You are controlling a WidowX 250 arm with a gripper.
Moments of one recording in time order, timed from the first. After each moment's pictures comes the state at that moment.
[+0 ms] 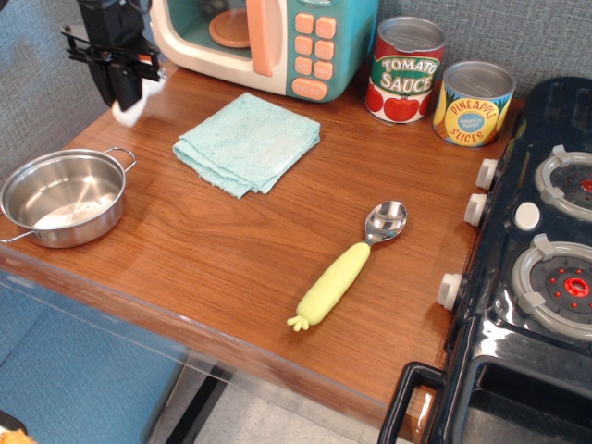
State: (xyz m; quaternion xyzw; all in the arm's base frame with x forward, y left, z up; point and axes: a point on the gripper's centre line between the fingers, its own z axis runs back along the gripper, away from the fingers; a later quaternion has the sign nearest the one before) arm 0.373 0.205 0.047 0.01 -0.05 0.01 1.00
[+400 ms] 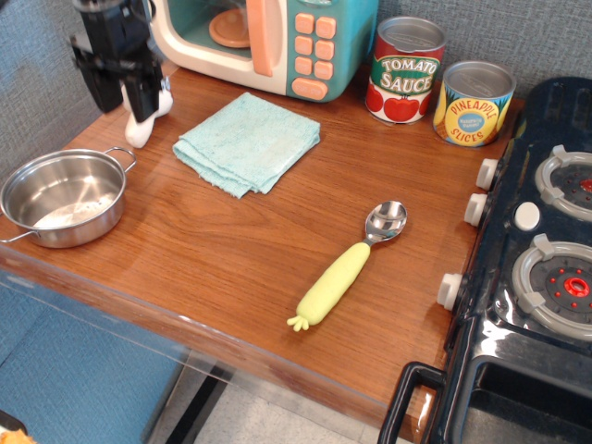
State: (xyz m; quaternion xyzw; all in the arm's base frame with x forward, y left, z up) arm 0.364 0.192 0.059 0.00 -0.06 -0.01 1.00
